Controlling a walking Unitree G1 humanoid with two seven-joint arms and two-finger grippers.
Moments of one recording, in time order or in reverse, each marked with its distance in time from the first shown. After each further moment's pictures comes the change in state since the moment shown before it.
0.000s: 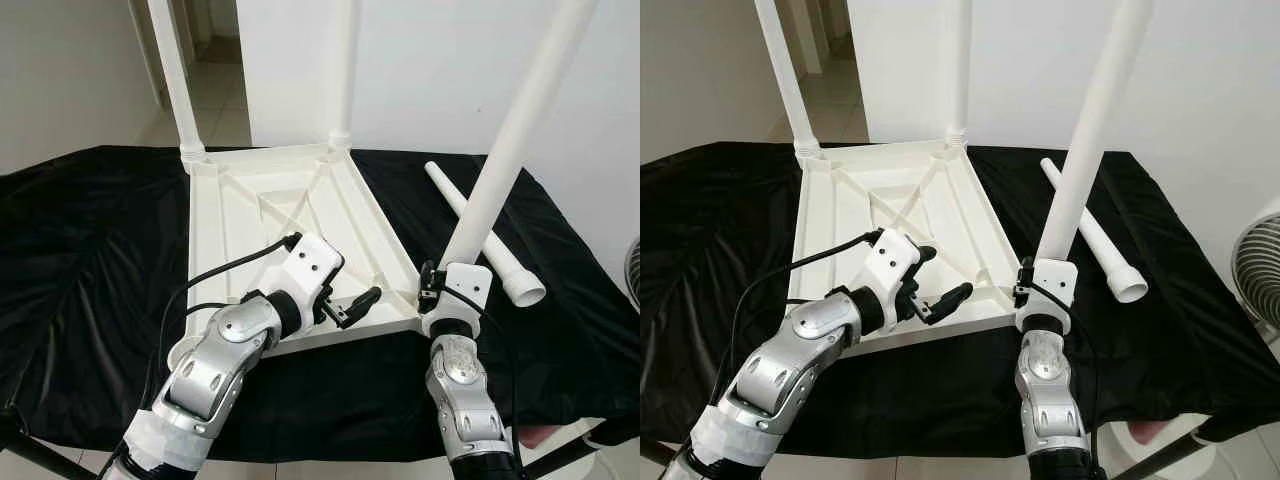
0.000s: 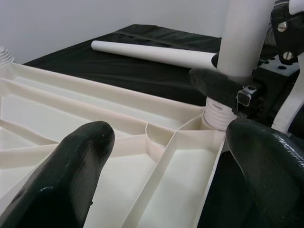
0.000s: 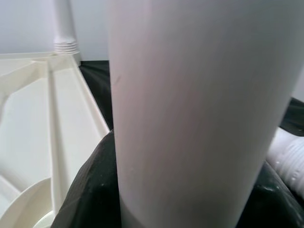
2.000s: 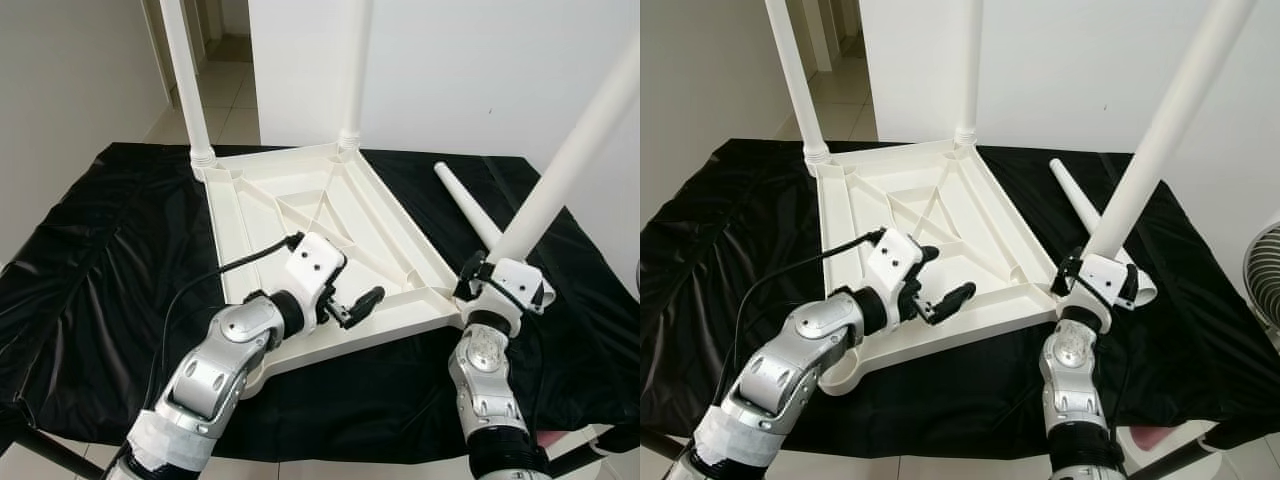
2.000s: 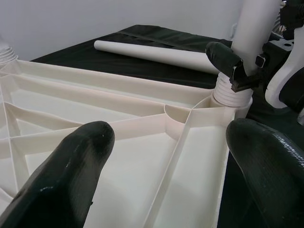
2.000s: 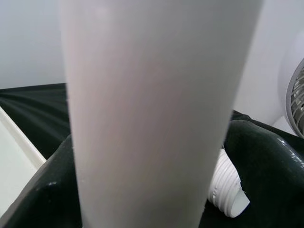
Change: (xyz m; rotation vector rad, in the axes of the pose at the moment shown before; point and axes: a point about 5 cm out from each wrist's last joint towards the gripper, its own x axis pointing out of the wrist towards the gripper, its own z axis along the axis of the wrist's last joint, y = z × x) left arm 0.002 -0.003 0.002 -0.012 -0.012 -0.005; right arm 0.023 -0.038 -0.003 0.010 -0.087 -0.225
